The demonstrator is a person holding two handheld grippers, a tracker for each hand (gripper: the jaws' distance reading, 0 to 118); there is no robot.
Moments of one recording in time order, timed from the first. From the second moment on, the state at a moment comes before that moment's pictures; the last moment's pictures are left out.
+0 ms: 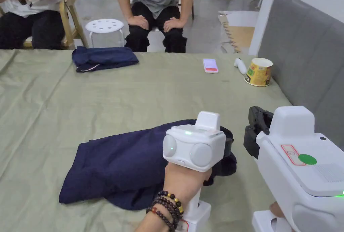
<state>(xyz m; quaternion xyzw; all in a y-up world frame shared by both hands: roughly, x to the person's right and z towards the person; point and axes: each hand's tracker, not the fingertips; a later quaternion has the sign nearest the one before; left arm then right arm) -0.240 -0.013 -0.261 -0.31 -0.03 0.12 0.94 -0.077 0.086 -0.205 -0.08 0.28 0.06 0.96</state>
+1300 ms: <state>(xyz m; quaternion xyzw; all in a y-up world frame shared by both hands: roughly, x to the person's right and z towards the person) -0.415 -0.030 -0.052 -0.30 0.25 0.11 0.91 -0.100 0.057 -0.216 -0.17 0.33 0.05 0.93</state>
